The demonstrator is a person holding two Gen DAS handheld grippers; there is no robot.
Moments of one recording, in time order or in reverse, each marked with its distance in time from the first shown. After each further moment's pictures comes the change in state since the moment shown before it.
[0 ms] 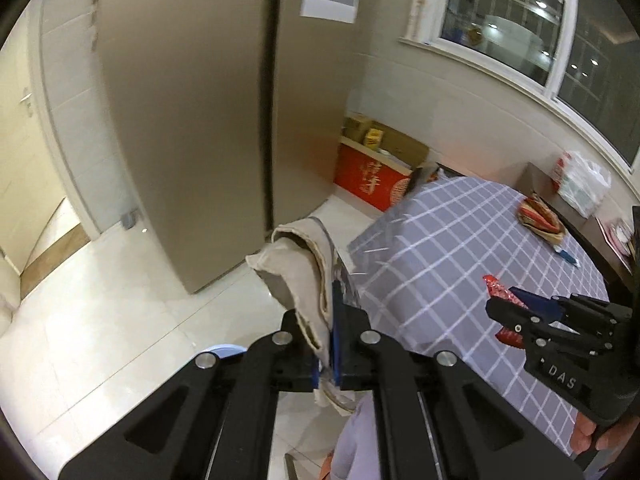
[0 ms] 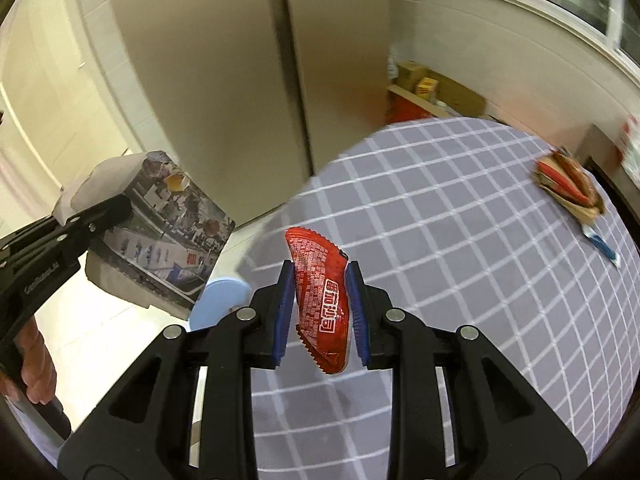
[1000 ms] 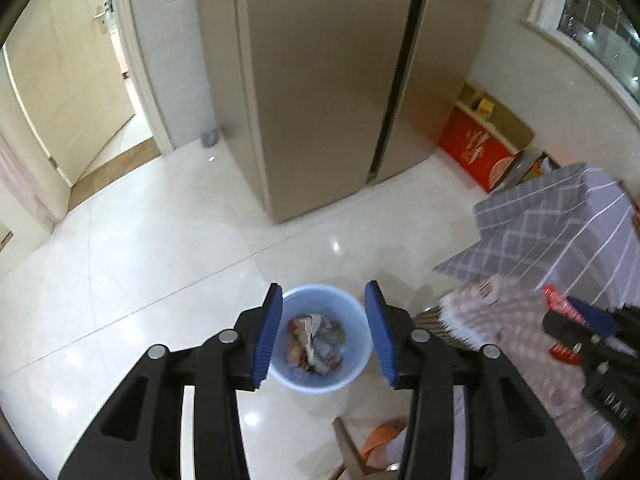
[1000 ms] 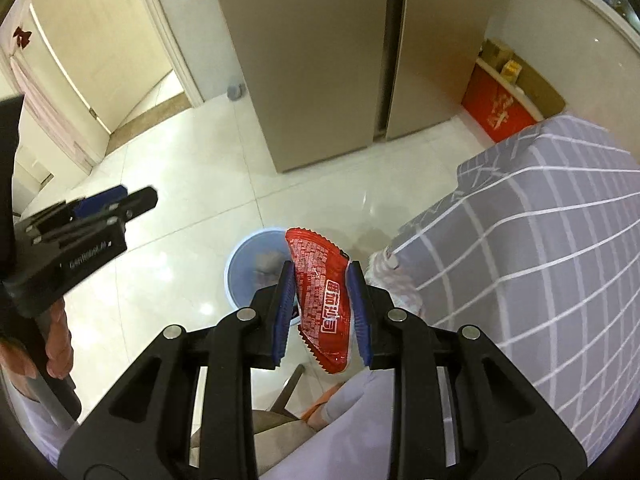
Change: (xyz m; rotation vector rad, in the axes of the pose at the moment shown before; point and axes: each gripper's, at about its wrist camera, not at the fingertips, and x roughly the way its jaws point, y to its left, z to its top) left arm 0.056 0.165 -0.072 -0.204 0.198 0.239; right arm 0.110 0.132 -0.008 -0.174 0.213 0.093
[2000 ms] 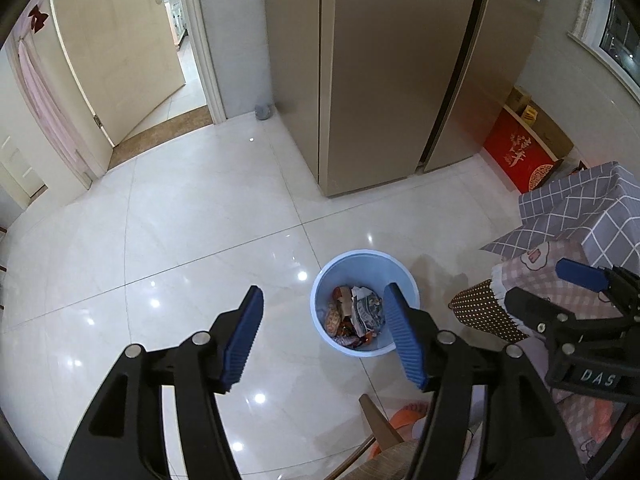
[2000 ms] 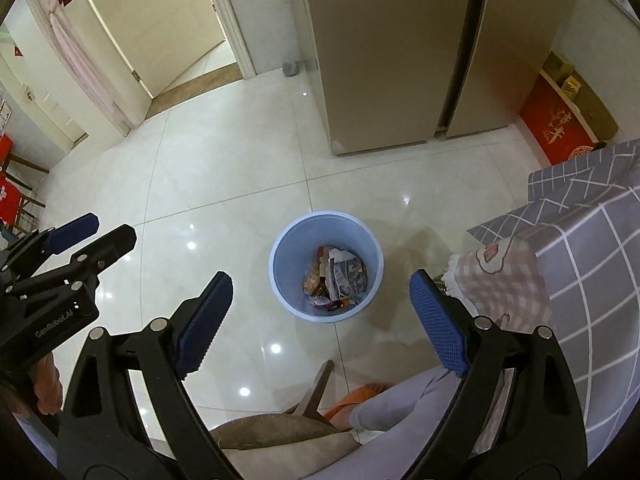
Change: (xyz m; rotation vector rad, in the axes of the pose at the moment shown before) left arm -0.033 0.064 -0.062 -0.114 0.021 0.108; right arm 0.034 0.069 -0.016 -0.130 0.037 0.123
